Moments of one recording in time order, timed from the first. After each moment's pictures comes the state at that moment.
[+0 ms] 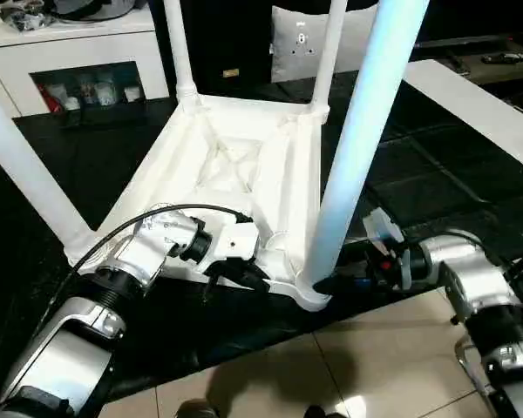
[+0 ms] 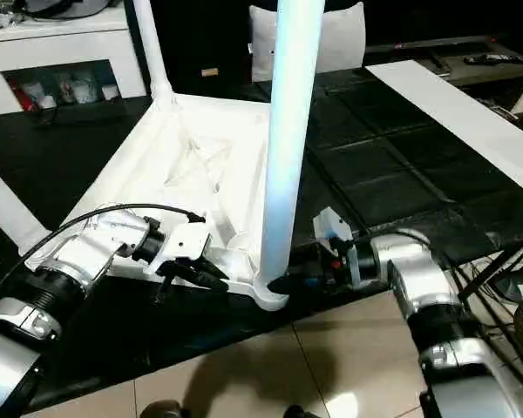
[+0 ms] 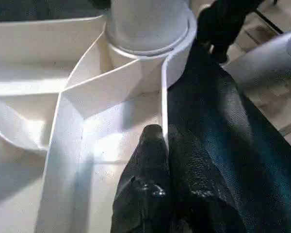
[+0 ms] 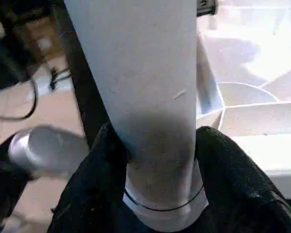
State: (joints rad) left arm -0.71 0.37 -0.39 0.70 0.05 -0.12 -1.41; right arm -0.50 -0.44 0.15 0.60 0.24 0.05 1.48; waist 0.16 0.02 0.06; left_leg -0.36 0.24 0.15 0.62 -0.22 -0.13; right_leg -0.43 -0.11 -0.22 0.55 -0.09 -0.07
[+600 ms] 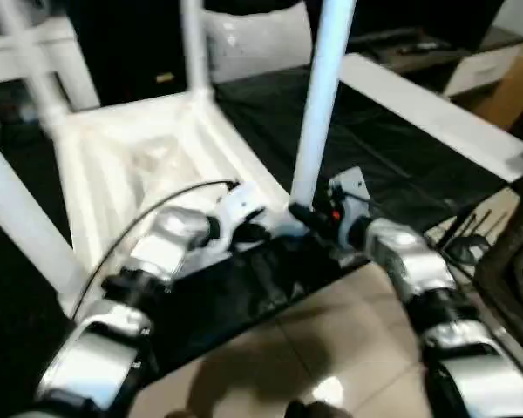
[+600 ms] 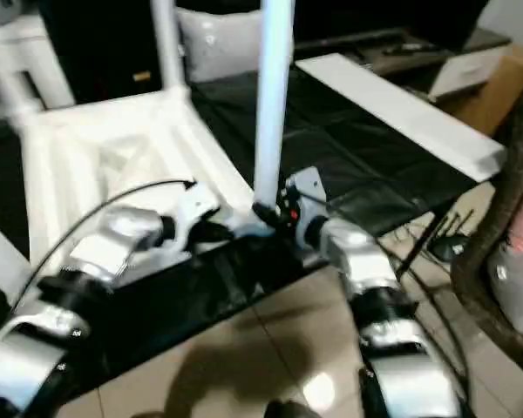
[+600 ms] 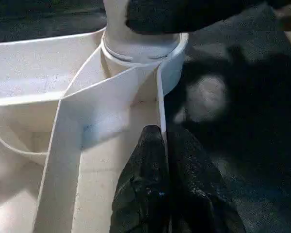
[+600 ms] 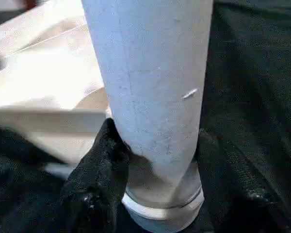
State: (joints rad) left arm -0.73 0.20 -0.24 0.71 0.11 0.22 -0.86; right arm -0.66 -0.12 -0.01 0.76 0.15 0.18 0.56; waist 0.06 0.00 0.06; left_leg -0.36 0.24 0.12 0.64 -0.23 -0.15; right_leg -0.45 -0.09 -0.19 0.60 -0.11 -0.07
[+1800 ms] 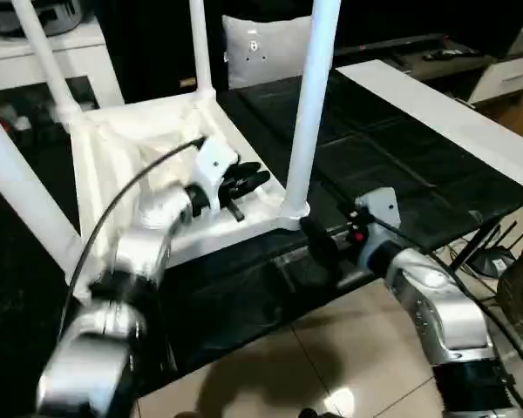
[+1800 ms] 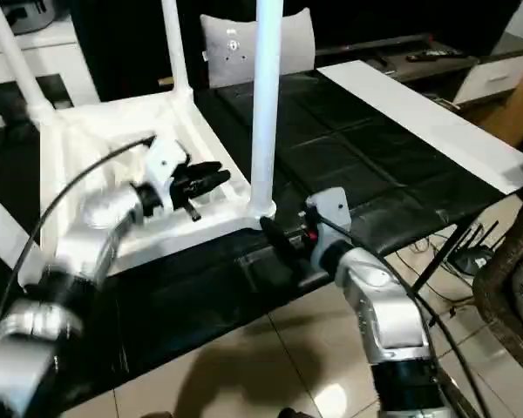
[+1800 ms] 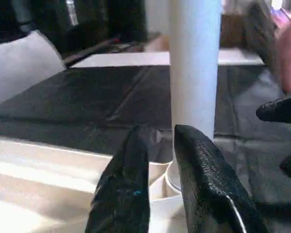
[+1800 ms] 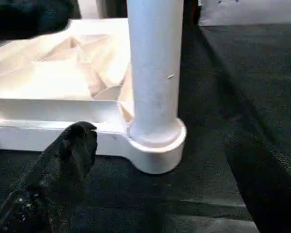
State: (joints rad) left arm -0.57 0.19 -0.03 0.45 -0.11 0.05 -0.67; right arm -0.27 -0.20 0.03 0.05 0.15 0.39 0.47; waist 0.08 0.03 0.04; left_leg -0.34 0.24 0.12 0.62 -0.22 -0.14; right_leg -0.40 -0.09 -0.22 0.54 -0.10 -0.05
